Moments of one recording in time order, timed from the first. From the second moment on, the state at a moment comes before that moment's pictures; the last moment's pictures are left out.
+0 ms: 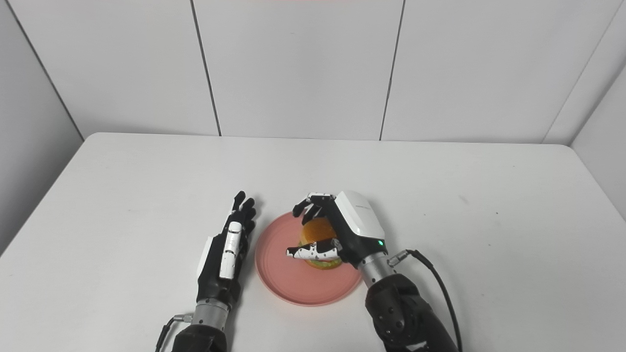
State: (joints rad) left arm -0.12 -0.16 -0.05 0.06 0.01 -0.07 0.03; right arm -0.42 -0.13 0.35 0.09 -0.61 -0.01 0.00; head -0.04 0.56
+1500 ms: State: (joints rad) left arm -0.12 -0.15 -0.04 0.05 0.02 -0.06 0.04; right arm -0.25 -0.16 0.27 0.03 -0.44 -0.24 0.03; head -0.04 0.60
